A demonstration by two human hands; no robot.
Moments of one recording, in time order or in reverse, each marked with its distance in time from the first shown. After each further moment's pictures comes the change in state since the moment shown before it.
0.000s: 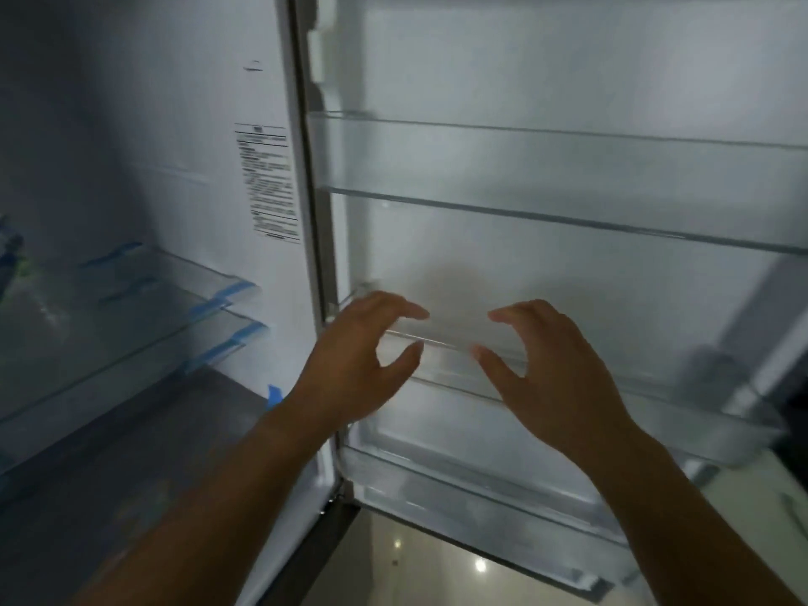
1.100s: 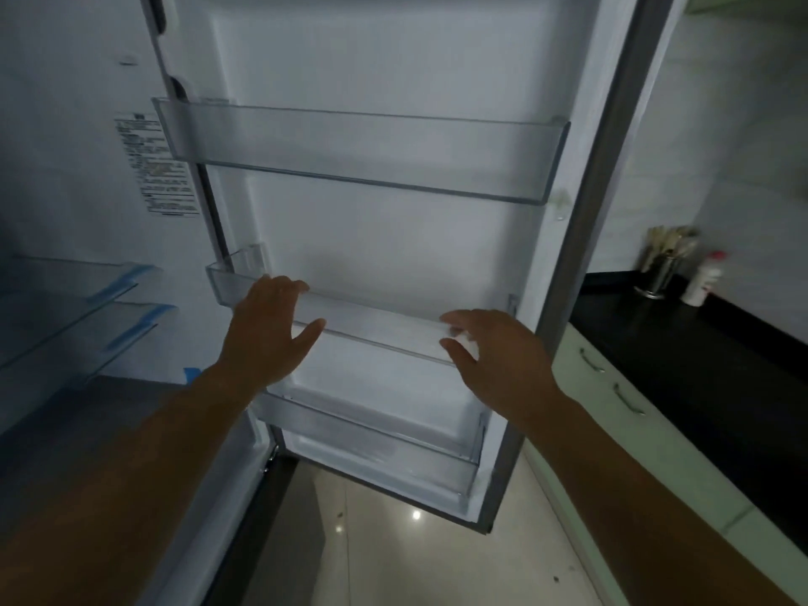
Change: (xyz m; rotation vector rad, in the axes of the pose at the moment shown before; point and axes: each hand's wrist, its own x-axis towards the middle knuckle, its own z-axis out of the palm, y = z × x) left_hand -0.070 -0.004 -0.017 0.254 -0.194 0.055; right_hand -0.160 -0.063 -0.062 -0.133 0.086 0.204
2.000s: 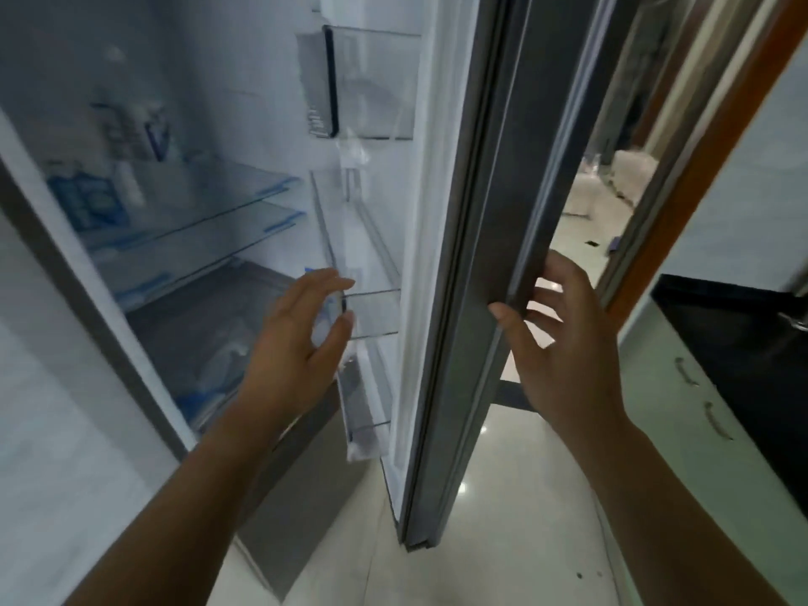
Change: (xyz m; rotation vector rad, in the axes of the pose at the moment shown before) left_hand -0.204 0.128 -0.088 -0.296 0.315 -0.281; right_hand -0.096 -0.058 -0.055 0.638 0.121 -0.018
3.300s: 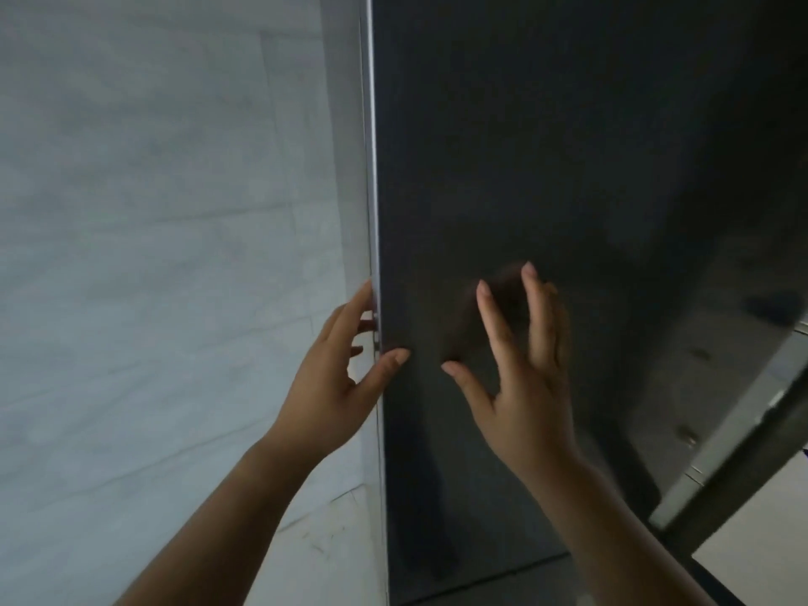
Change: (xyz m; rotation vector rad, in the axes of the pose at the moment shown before) left_hand 0.017 -0.074 -0.150 0.268 0.376 -0.491; right_hand 0.077 -0.057 0.310 0.149 -0.355 -0.680
